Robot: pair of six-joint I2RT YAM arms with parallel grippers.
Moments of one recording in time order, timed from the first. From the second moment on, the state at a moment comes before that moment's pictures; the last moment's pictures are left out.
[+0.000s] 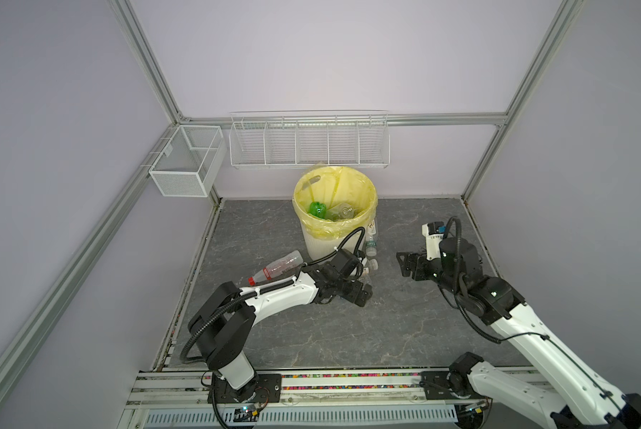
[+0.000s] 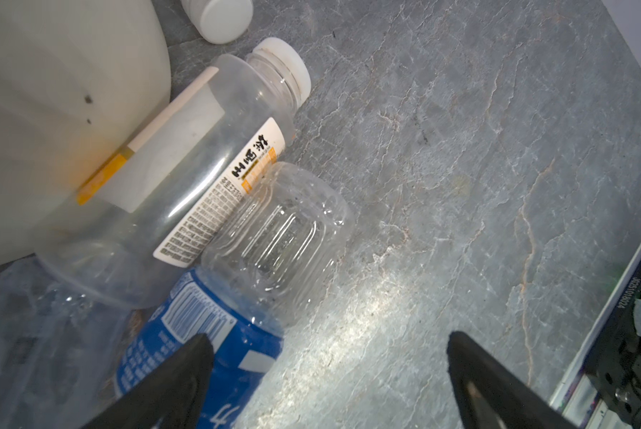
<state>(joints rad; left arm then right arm) -0.93 1.65 1.06 -0.31 0.12 -0.29 0.55 0.93 0.96 -0.60 0.12 0.39</state>
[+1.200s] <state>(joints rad) -0.98 1.75 1.19 -0.48 -0.07 -0.18 0.54 0.90 0.95 -0.58 0.12 0.40</state>
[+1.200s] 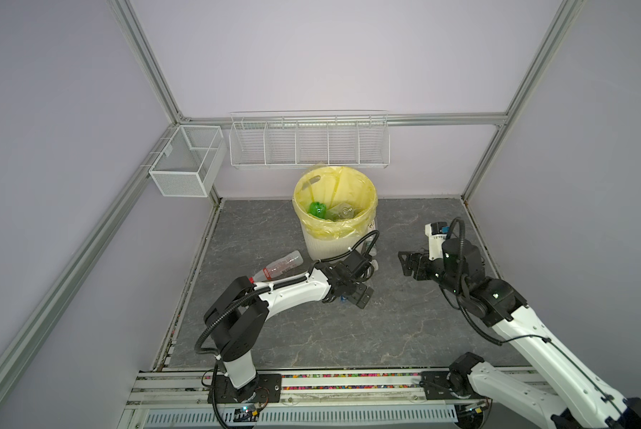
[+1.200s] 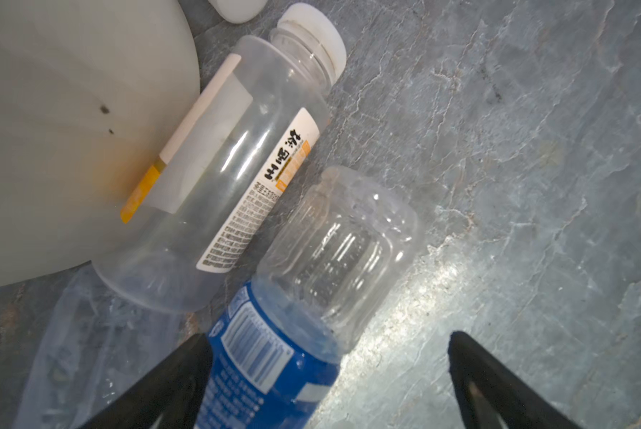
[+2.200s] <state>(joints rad) -0.98 1.69 1.03 -0.45 0.01 -0.29 0.53 0.87 0.92 -0.58 0.13 0.42</state>
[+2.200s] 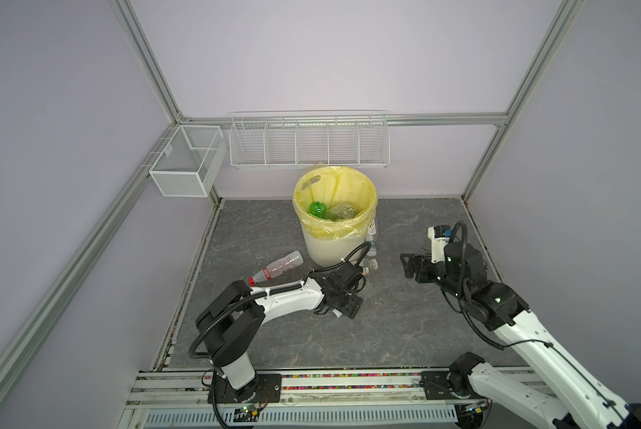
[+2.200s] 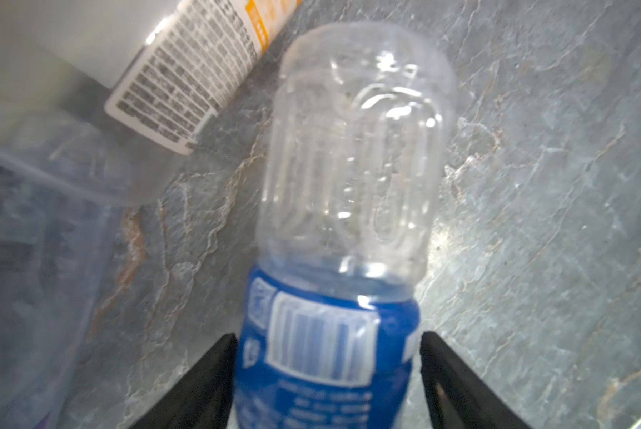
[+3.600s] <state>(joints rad) -0.98 1.25 1.17 -0.41 0.15 -0.38 0.53 0.83 0.82 -0.61 0.24 0.48</state>
